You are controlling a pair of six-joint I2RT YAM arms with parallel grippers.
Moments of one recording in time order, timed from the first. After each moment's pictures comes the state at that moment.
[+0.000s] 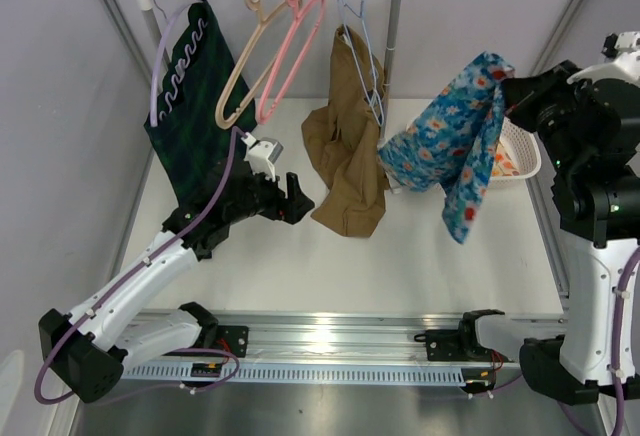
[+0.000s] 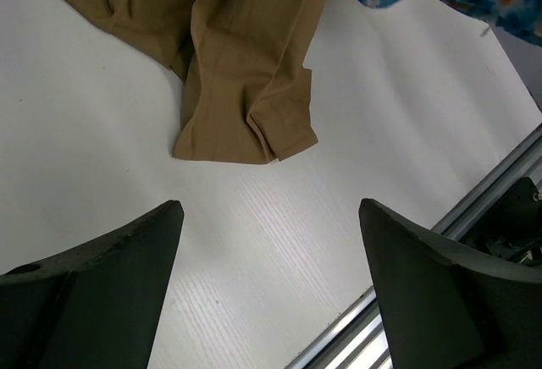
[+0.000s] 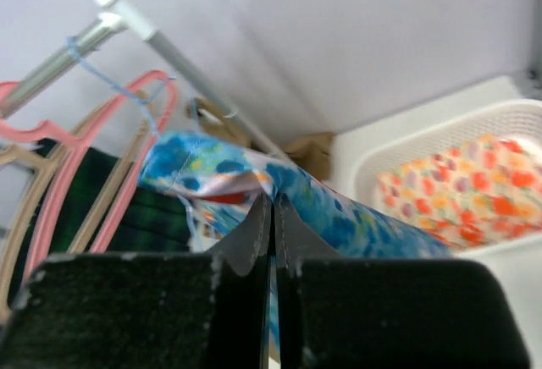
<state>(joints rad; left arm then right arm) -0.59 1.01 0.92 -0.36 0.17 -0.33 0.11 1.17 1.93 -0.79 0.11 0.51</state>
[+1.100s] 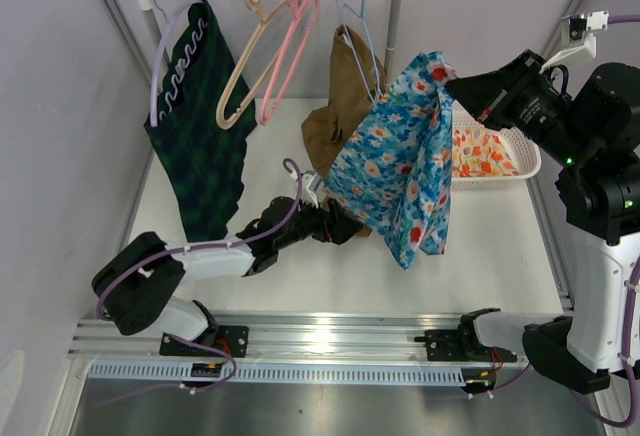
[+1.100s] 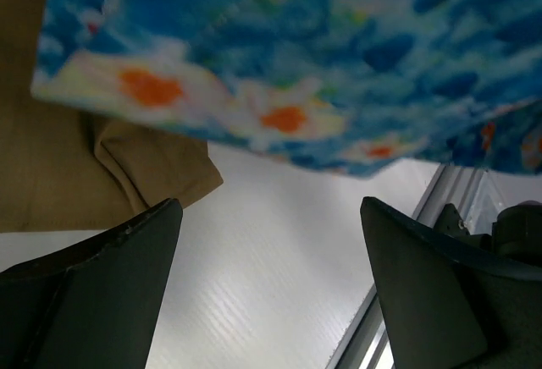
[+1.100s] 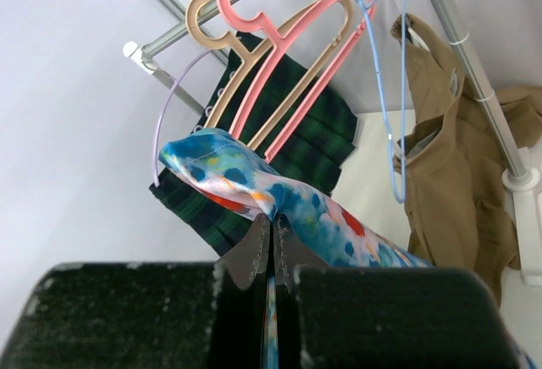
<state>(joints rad) -0.80 1.42 0.57 0.59 0.14 -0.64 0.25 1.23 2.10 -0.86 -0.31 0.64</state>
